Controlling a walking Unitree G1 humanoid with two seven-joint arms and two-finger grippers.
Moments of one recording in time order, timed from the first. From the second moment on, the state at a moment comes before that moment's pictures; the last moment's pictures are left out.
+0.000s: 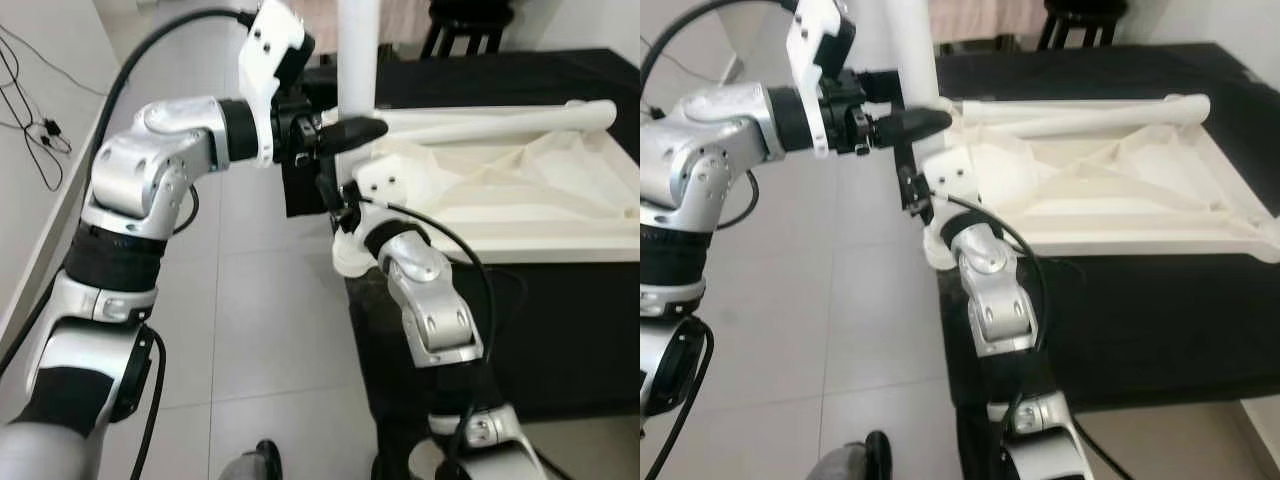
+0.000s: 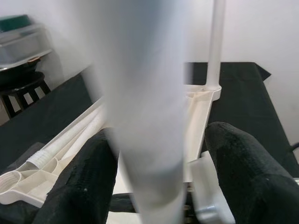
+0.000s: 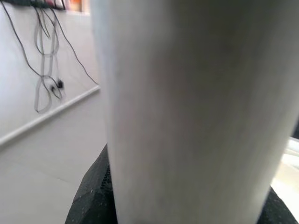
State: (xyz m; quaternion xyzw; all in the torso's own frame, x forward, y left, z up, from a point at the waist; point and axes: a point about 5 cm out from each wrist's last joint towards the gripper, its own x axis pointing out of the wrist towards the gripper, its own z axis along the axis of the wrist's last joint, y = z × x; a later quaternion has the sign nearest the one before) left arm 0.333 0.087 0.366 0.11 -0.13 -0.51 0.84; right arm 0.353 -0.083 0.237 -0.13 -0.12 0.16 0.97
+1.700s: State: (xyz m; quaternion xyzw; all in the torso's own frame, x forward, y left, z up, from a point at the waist) left arm 0.308 0.140 0.407 0.06 -0.22 -0.46 0.86; right arm 0.363 -0.120 0.268 0.12 -0.15 0.12 0.97
